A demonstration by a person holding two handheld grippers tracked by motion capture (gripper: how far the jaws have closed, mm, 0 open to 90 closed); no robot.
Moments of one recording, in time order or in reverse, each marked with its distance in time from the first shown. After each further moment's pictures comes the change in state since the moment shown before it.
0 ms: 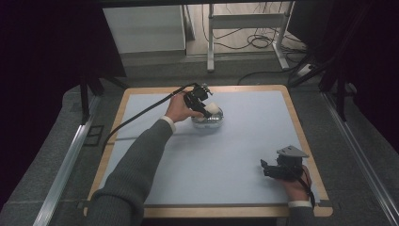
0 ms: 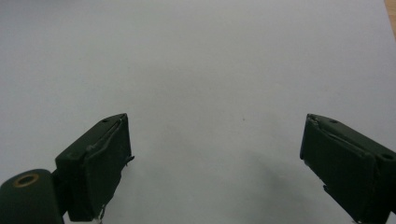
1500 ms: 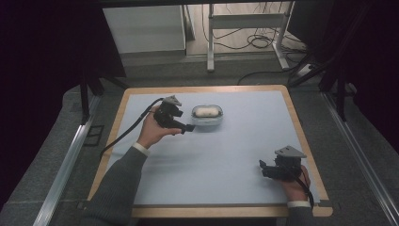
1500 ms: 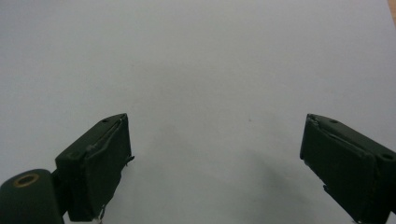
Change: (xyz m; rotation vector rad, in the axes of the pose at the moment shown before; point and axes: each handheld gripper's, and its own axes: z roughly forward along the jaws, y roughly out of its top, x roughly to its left) left arm -0.042 -0.113 -0.065 -0.320 -0.009 -0.196; right arm 0.005 0.001 0.001 0.008 -0.005 -0.018
